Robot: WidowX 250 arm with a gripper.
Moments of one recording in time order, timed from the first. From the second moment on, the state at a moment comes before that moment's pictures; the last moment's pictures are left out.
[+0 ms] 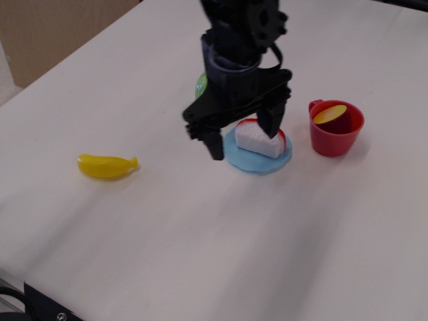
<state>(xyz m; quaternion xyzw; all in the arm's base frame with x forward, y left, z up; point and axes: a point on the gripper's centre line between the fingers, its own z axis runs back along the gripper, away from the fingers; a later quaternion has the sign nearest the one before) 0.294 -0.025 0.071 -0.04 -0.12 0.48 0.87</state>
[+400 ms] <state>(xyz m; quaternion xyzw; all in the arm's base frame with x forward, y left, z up) 0.340 -0.021 0.066 -0.07 -0.15 0.55 0.82</state>
